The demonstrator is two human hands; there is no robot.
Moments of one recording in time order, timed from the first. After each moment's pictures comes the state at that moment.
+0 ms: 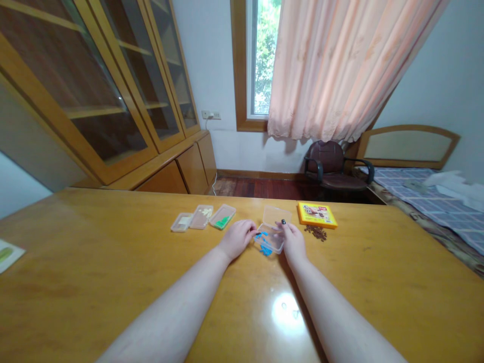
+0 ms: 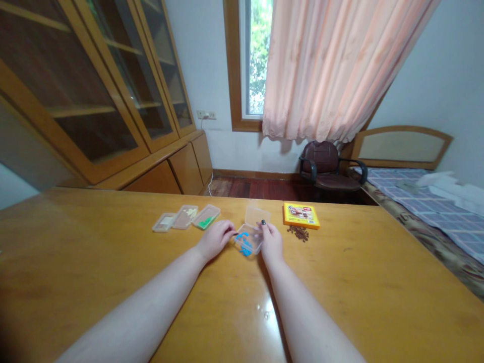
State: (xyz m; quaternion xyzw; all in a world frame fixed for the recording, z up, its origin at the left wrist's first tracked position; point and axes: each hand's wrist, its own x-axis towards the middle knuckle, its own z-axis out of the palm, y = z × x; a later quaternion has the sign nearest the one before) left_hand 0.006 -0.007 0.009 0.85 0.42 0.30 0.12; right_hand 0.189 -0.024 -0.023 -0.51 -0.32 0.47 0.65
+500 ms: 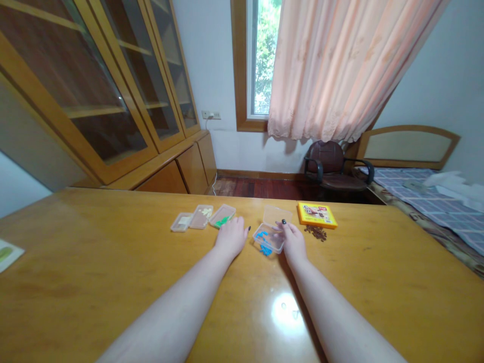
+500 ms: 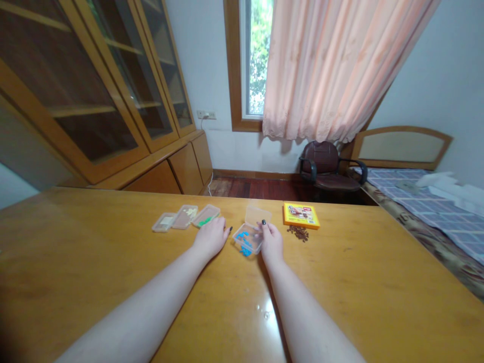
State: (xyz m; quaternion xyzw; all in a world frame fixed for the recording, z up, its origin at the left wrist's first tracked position) left_hand 0.009 -0.010 0.013 0.77 0.63 0.09 0.01; right_hand 0.187 -0.029 -0.014 -0.53 -0.31 0.47 0.64
